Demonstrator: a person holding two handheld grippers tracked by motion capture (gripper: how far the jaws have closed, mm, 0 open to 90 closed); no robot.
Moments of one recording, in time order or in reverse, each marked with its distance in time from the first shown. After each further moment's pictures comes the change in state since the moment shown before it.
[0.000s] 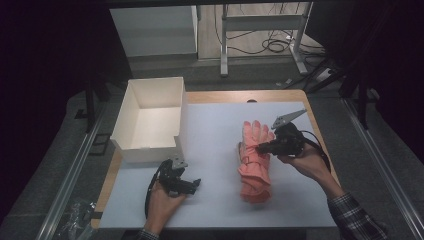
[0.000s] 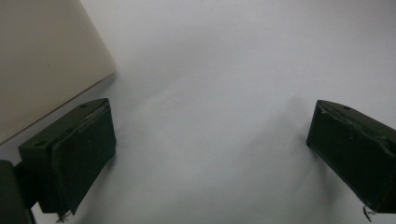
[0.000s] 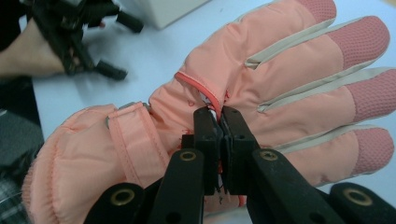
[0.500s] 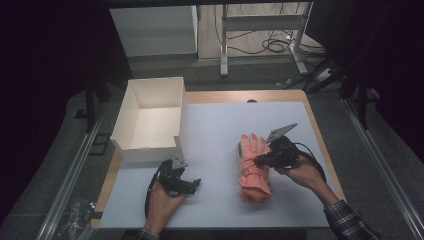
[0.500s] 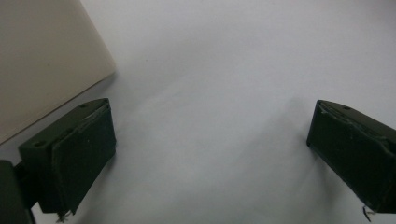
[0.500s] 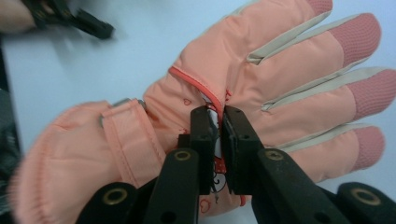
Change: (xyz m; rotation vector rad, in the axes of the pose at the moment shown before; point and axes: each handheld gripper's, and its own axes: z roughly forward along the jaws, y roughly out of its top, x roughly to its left) left arm 0.000 0.000 0.000 0.005 0.000 0.007; right arm 0.001 -0.030 0.036 0.079 -0.007 -0.018
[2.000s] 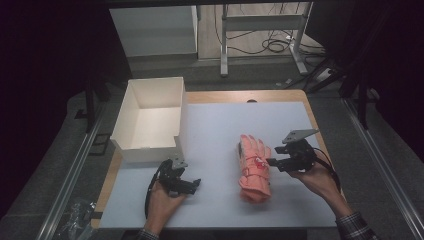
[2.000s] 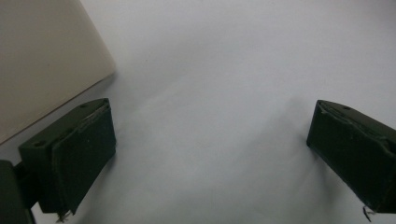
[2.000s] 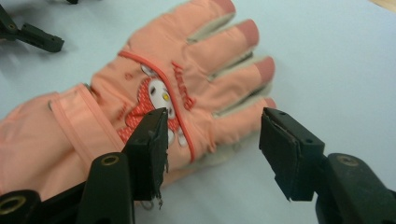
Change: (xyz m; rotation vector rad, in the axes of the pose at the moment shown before) left arm 0.000 0.000 0.000 0.000 0.000 0.000; right arm 0.002 -0.026 -0.035 -0.109 -0.209 0.062
